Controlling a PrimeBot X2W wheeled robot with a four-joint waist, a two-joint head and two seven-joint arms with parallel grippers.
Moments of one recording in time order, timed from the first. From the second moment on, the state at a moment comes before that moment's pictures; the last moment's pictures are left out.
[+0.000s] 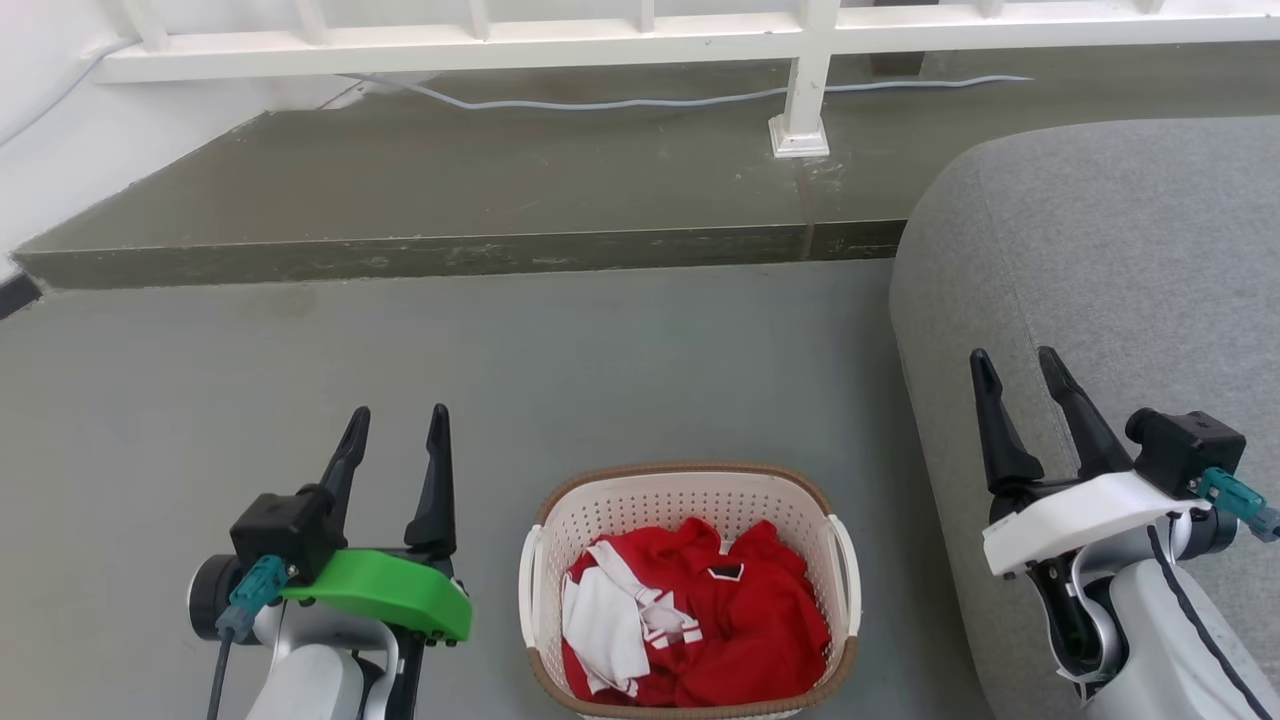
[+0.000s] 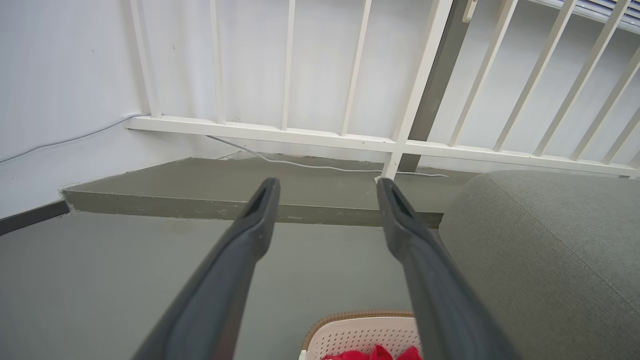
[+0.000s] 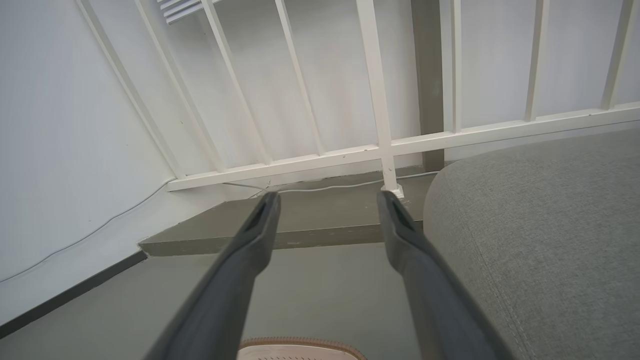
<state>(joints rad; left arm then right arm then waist) -0.12 0.08 -0.32 0.18 -0.42 0.05 -0.25 -0.11 -0.14 0.16 0.27 0.38 0.07 -0.25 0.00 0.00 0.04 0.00</state>
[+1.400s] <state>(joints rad) -0.07 0.05 -0.25 0.22 -0.63 0.00 -0.20 -0.07 -0.10 0.09 0.32 0.59 0.09 -0.18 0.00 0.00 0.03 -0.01</state>
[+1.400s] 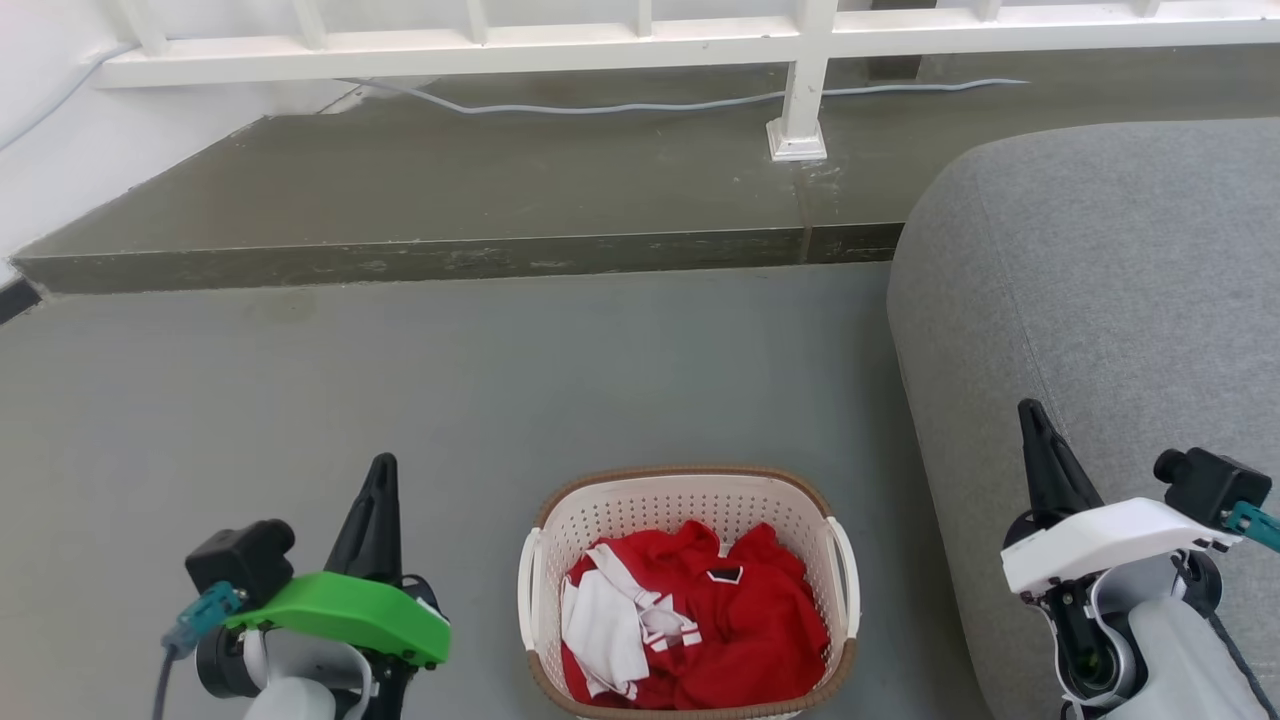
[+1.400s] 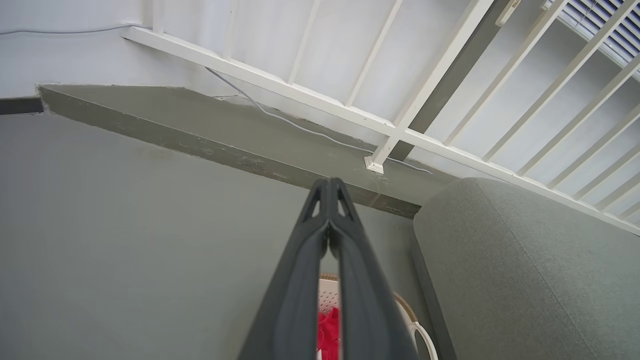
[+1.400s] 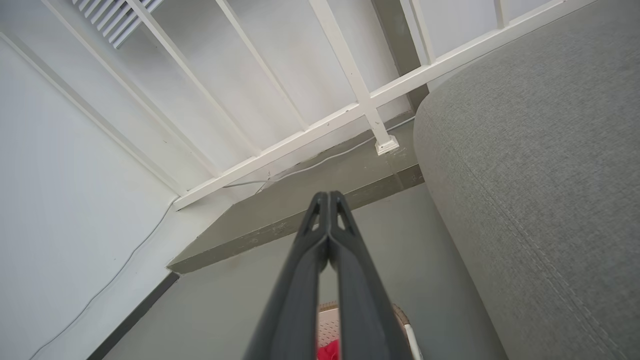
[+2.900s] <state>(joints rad) -0.07 0.05 -0.10 0.24 -1.15 -0.06 -0.05 -0.07 -0.07 -0.03 0.31 1.10 0.10 -0.02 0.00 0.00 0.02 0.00</state>
